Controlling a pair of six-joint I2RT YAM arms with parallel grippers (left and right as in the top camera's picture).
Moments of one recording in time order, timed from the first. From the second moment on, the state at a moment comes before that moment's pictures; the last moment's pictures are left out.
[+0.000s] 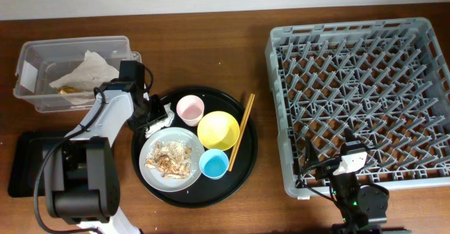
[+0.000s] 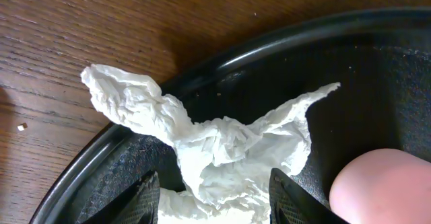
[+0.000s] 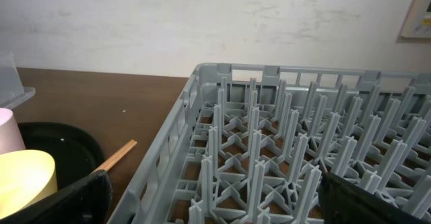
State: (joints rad) left arm -0.03 1.87 1.21 -0.74 0.10 -0.43; right arm 0.02 0.01 0.01 -0.07 -0.13 0.00
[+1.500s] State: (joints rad) left arm 0.12 1.63 1.39 -0.41 -0.23 -0.42; right arm 0.02 0.01 0.01 -0.07 -0.13 0.00
